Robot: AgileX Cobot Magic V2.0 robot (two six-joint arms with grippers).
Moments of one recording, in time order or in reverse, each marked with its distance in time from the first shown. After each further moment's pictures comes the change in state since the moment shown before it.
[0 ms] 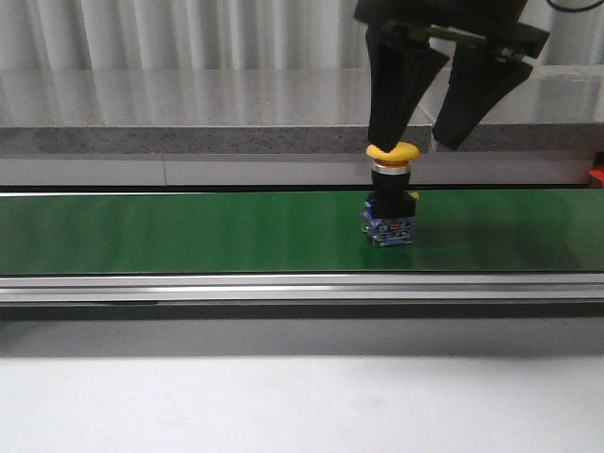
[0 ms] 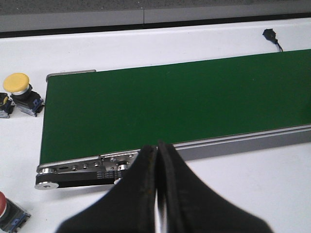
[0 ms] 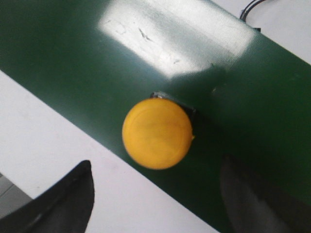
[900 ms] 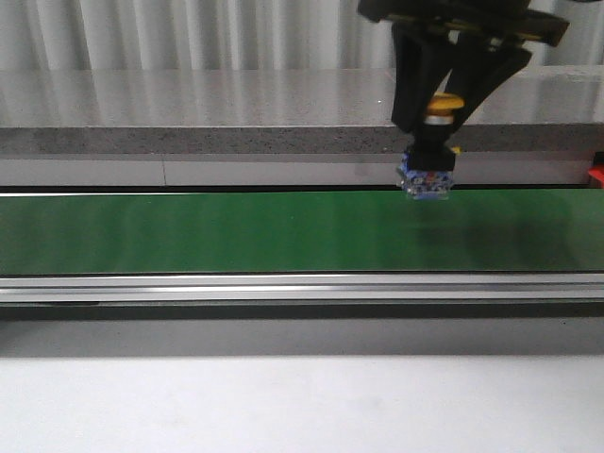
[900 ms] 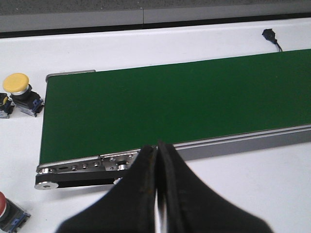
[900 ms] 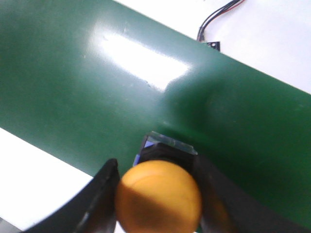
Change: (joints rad) left arm 0.000 0.000 0.000 0.000 0.000 0.000; right arm -0.022 -0.057 0.004 -0.053 -0.059 0.160
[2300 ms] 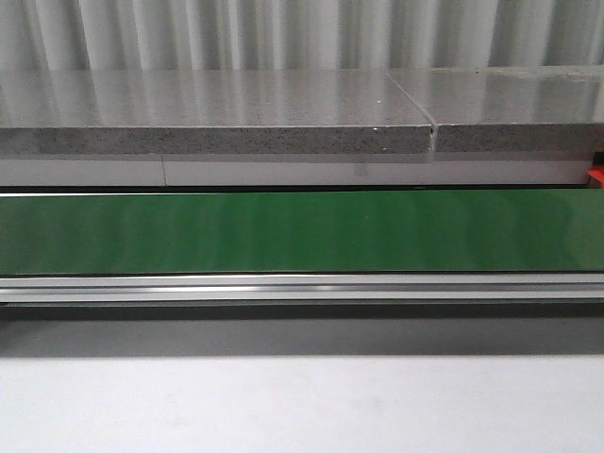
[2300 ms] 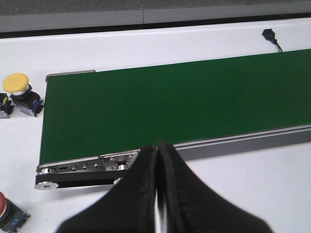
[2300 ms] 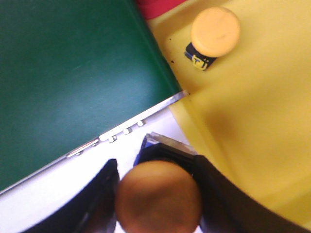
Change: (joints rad) left arm 0.000 0.000 0.000 0.000 0.000 0.000; right arm -0.733 -0.497 0.636 -0.136 -0.169 0.267
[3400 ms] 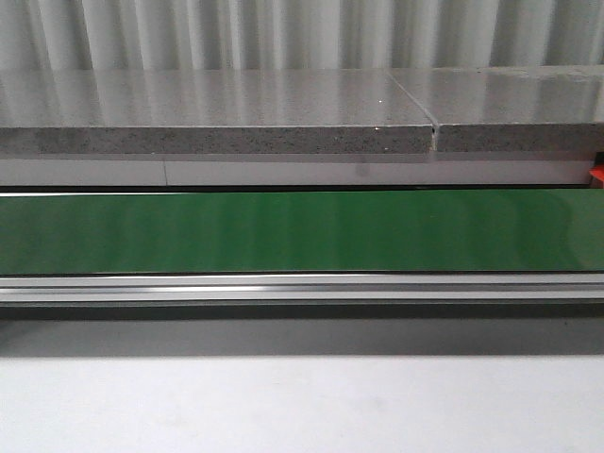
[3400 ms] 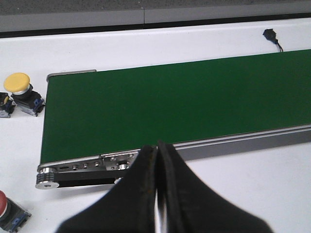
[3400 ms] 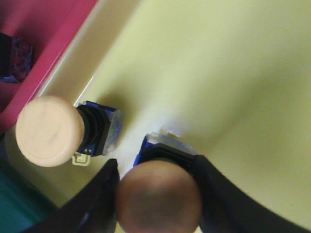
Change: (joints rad) left arm 0.000 0.000 0.000 0.000 0.000 0.000; right arm -0.313 0.194 0.179 0.111 -0.468 0.027
